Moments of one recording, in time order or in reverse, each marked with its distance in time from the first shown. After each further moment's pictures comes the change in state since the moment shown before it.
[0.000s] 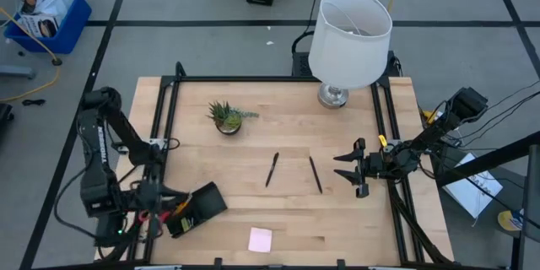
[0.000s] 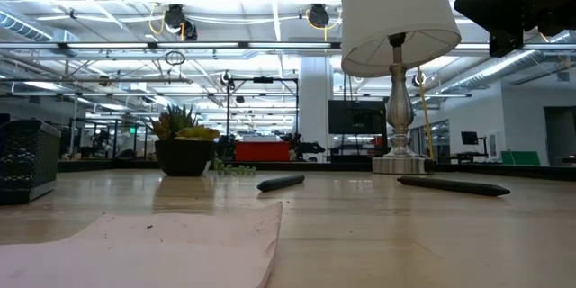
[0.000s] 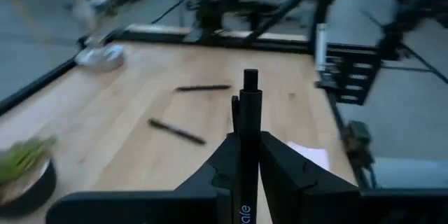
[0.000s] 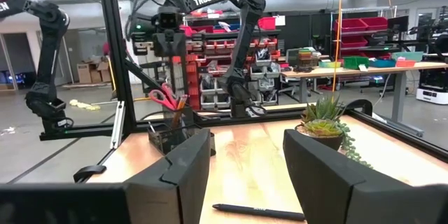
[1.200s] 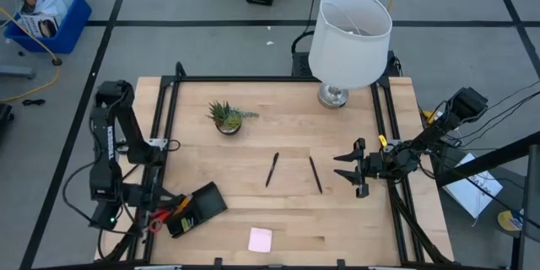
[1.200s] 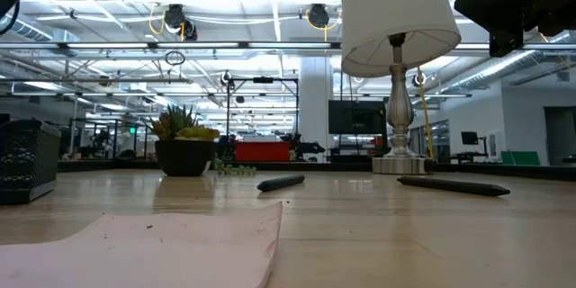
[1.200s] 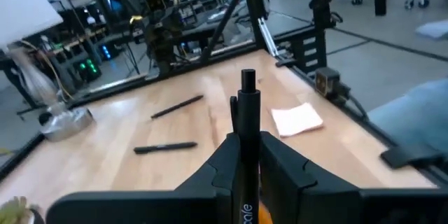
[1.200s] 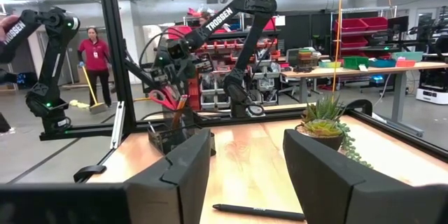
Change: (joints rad) left arm -0.303 -0.136 -0.452 0.330 -0.158 0.292; right arm 0.000 0.000 0.000 0.000 0.000 0.000
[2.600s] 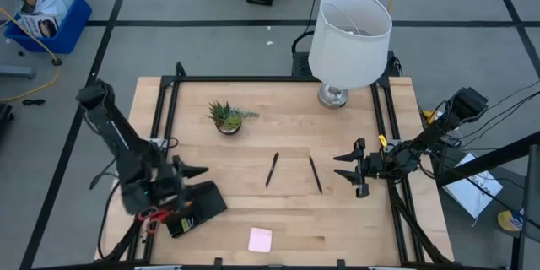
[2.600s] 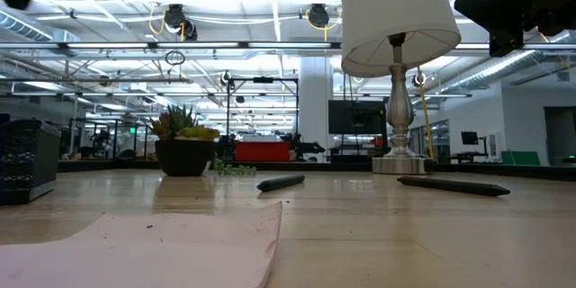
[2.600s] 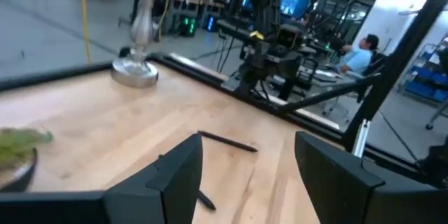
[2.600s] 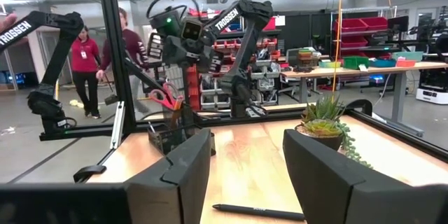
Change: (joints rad) left arm 0.602 -0.037 -0.023 0.940 0.069 0.376; right arm 0.000 0.000 0.000 0.000 0.000 0.000
